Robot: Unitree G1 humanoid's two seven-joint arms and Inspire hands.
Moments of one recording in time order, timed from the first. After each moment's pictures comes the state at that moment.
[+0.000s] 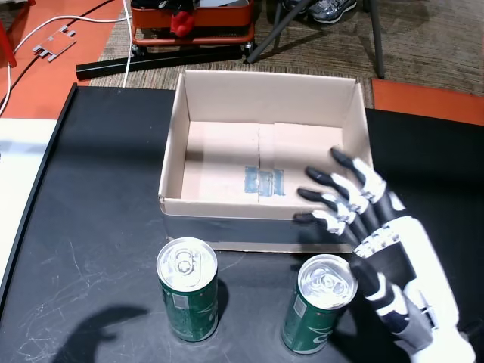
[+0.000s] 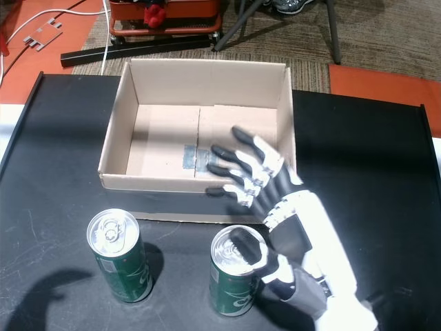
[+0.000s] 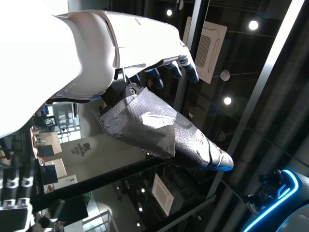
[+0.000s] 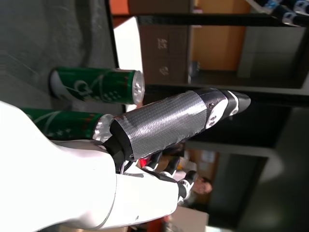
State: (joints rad) left arm 0.27 -0.08 0.29 -0.34 -0.98 -0.61 -1.08; right arm 0.08 -0.06 0.00 0.29 0.27 -0.66 0.69
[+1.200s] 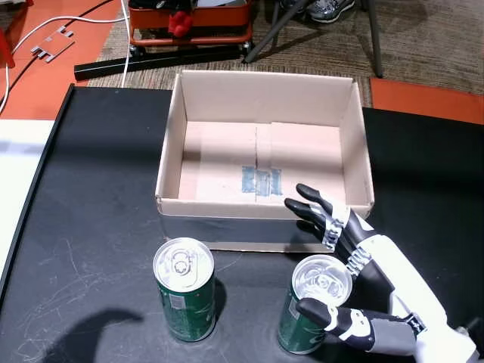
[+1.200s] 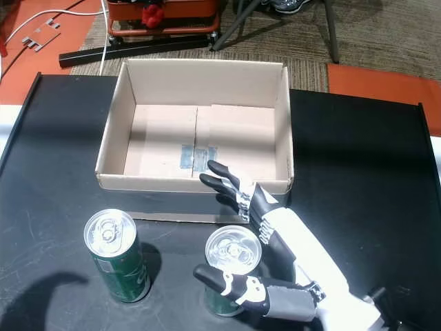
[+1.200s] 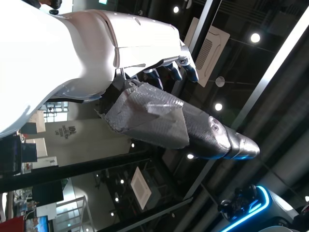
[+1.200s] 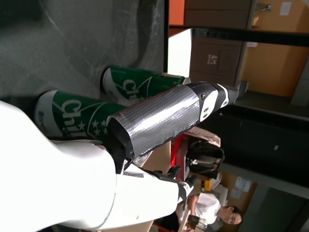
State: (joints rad) left arm 0.29 -0.09 0.30 -0.35 -1.10 -0.46 -1.10; right arm 0.01 -0.20 0.03 0.39 0.12 -0.73 0.61
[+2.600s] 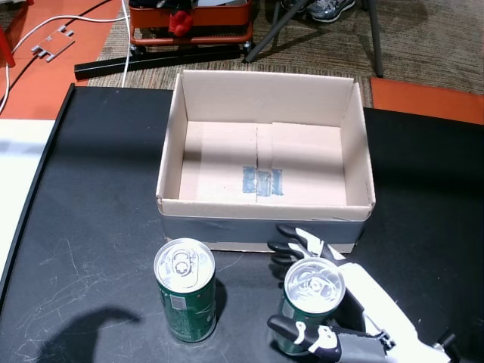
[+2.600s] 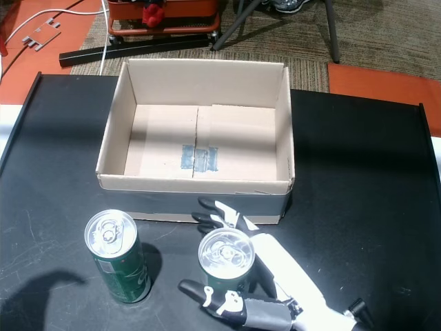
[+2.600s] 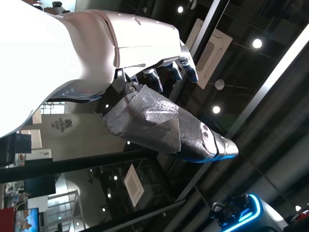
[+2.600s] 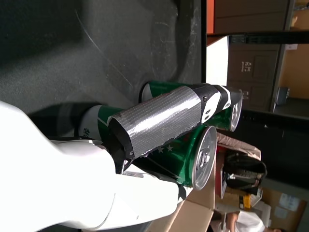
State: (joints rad) left arm 0.28 -0.09 0.33 -0.36 -1.12 -0.38 -1.08; right arm -0.03 -0.21 0.12 0.64 0.00 -0.78 0.50
